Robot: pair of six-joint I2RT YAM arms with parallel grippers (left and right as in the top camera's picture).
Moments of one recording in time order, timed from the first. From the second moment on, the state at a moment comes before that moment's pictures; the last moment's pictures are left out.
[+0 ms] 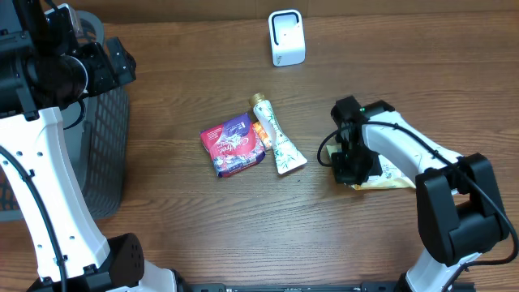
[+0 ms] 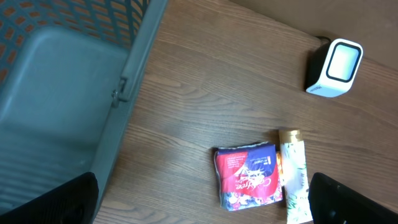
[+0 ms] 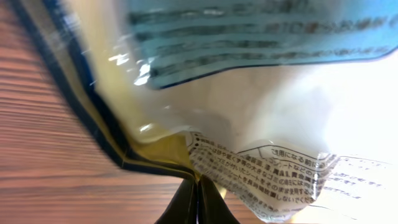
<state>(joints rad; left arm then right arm) 0.24 1.71 2.29 -1.55 0.13 -0.18 0.35 1.88 1.22 -1.10 -0.08 0.26</state>
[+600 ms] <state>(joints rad) 0.24 1.71 2.29 -1.55 0.13 -0.18 0.35 1.88 1.59 -1.26 -0.18 0.32</state>
